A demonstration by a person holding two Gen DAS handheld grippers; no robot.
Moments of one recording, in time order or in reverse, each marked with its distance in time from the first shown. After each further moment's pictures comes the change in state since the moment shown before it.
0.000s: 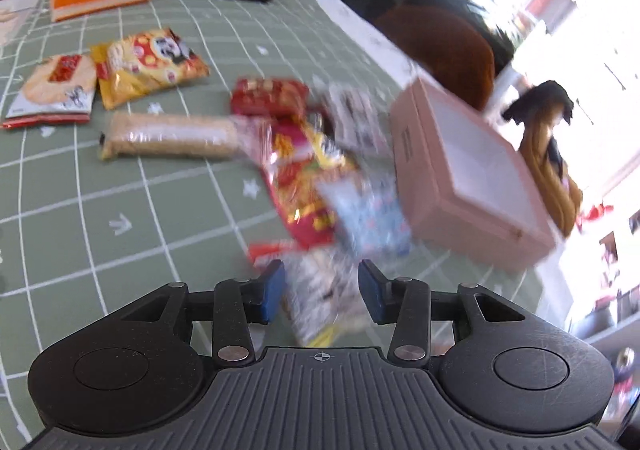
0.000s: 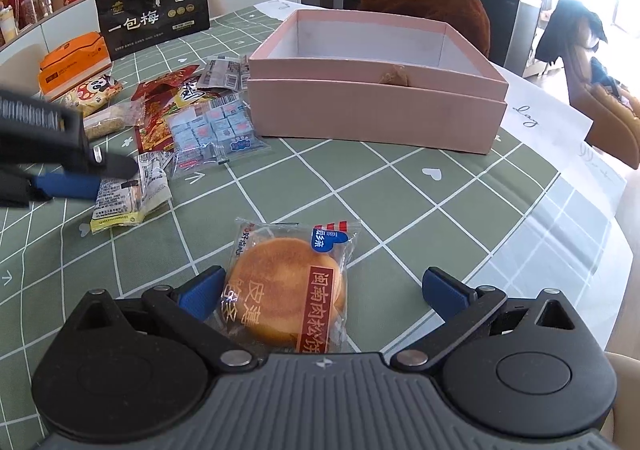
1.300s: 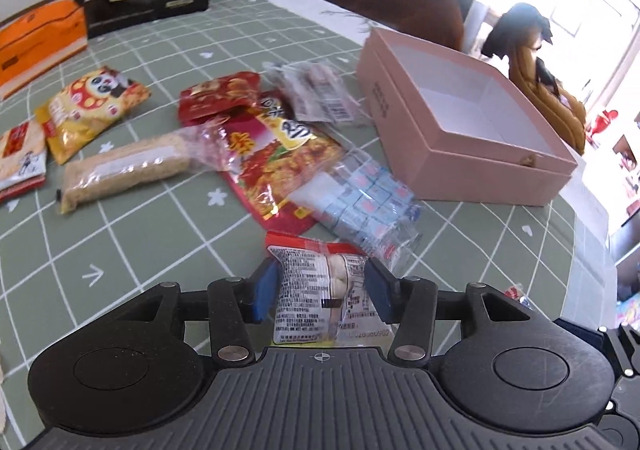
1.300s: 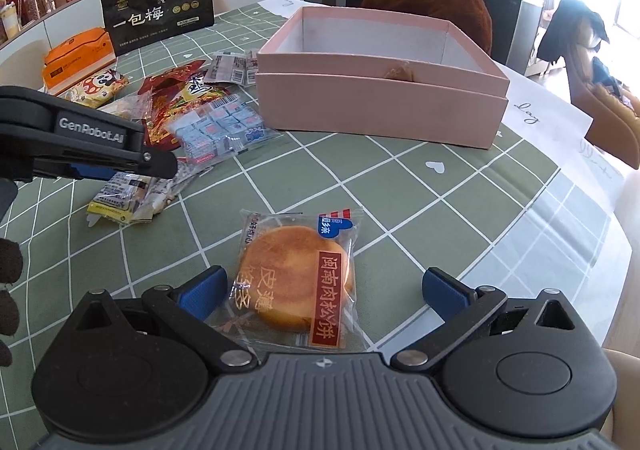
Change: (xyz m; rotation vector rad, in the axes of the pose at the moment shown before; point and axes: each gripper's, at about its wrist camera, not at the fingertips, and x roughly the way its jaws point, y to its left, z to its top) left arm 0.029 -0.024 -0.011 0.327 0.053 0.056; right arm -0.004 0.004 -0.003 -0.008 0.014 0.005
